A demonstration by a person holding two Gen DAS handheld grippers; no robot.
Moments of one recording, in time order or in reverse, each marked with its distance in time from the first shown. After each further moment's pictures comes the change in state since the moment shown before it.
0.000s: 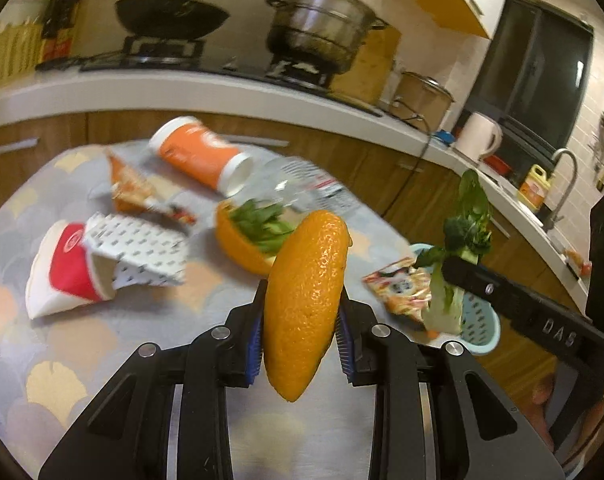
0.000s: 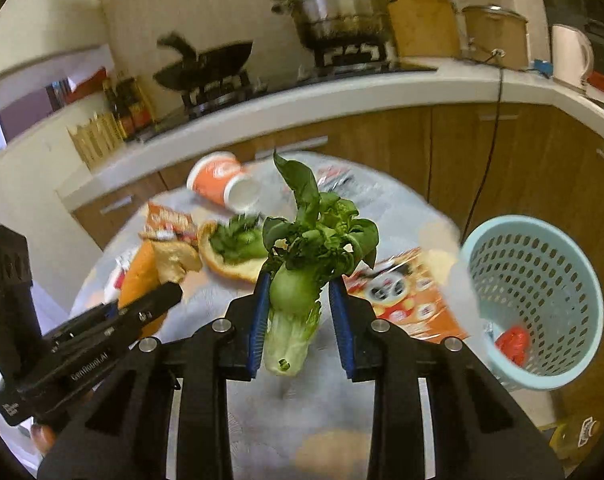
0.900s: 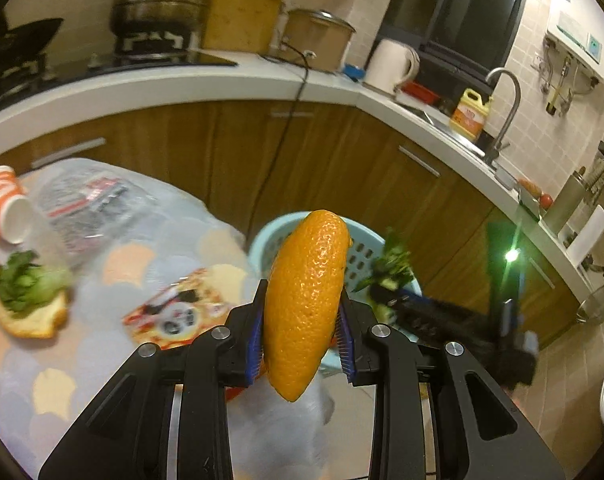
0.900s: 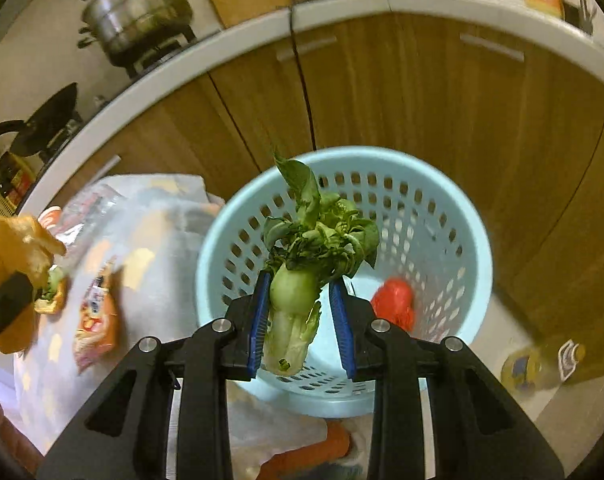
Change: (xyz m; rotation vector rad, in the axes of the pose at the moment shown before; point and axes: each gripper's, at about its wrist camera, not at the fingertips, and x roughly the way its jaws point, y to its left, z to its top) left arm 0.103 -0.185 0.010 0.202 0.192 -0.198; right arm 0.010 -0.243 -0.027 0.340 0.120 -0.261
